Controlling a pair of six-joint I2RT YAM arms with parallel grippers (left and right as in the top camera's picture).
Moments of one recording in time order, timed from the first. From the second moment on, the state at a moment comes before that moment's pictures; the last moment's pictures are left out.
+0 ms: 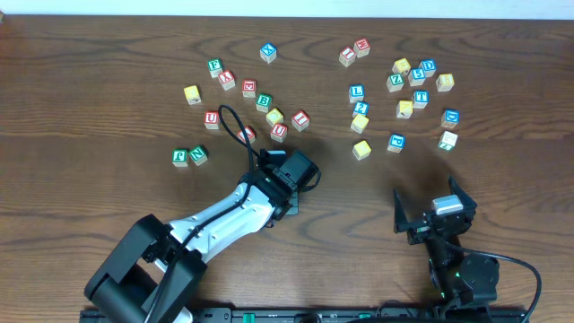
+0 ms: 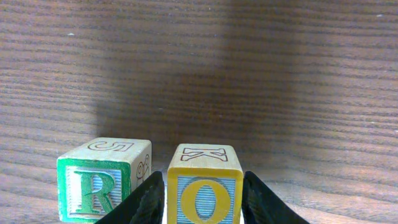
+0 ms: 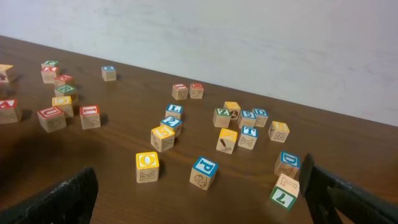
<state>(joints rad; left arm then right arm) -0.73 1.68 0.89 -0.55 -0.22 -0.75 0.09 0.02 0.01 -0.06 -0.11 -0.14</state>
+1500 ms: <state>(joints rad) -0.41 1.77 1.72 -1.03 -0.20 -0.30 0.09 0.02 0.01 -0.06 -0.11 -0.14</state>
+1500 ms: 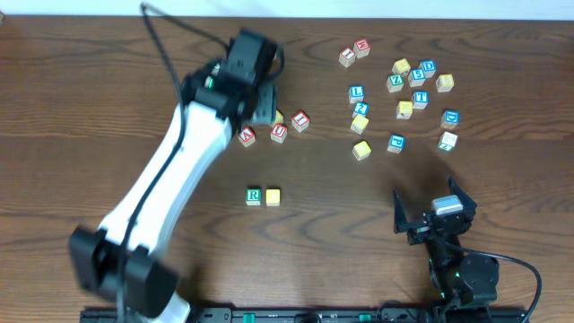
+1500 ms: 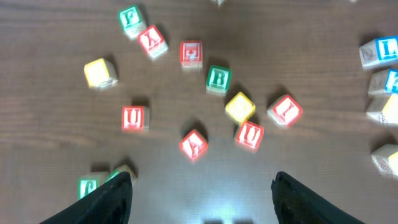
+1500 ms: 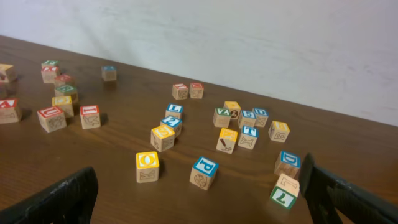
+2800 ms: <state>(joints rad) -0.35 2.27 1.91 -0.86 -0.12 -0.15 0.09 0.02 0.01 -0.06 -0.11 -0.14</state>
